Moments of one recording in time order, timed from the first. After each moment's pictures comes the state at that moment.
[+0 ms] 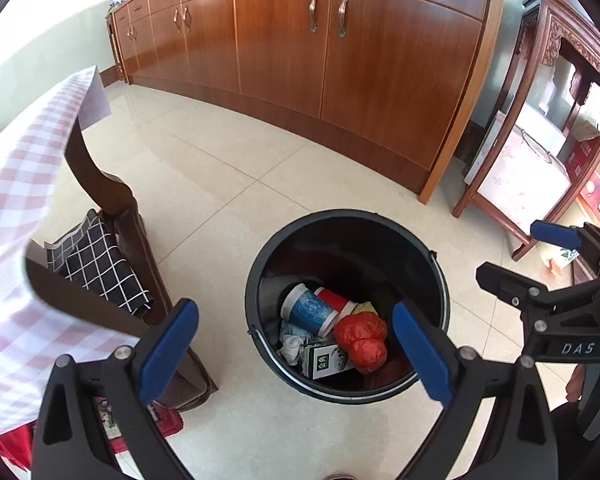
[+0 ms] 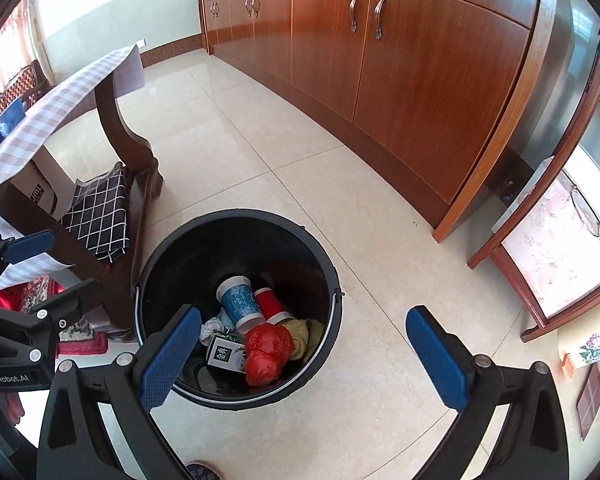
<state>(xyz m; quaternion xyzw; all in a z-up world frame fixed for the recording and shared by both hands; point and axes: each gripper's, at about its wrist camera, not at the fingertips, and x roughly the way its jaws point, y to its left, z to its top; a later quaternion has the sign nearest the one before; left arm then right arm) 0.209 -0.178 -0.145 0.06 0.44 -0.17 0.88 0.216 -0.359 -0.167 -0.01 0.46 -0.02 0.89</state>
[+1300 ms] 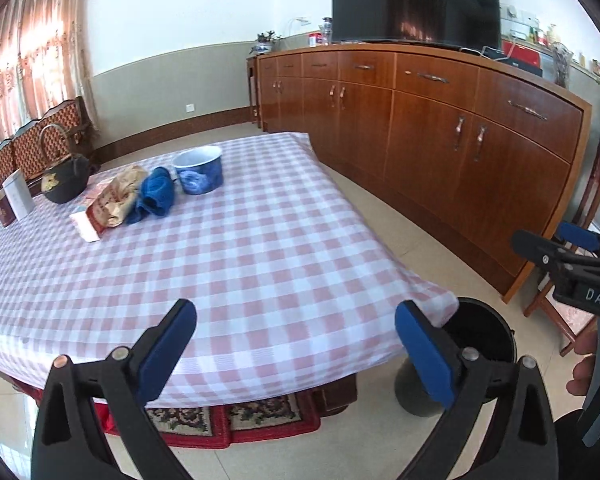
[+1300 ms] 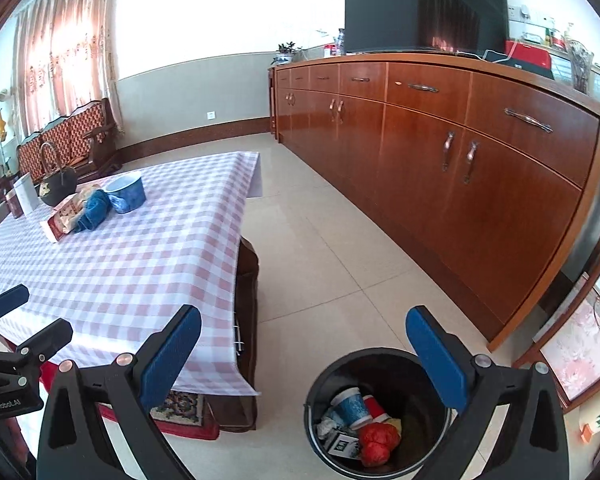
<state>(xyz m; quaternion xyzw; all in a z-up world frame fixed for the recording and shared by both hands) 0.146 0.042 -0.041 -0.01 0.32 0.03 0.95 0.212 -0.162 -0.031 -0.03 0.30 0.08 0.95</state>
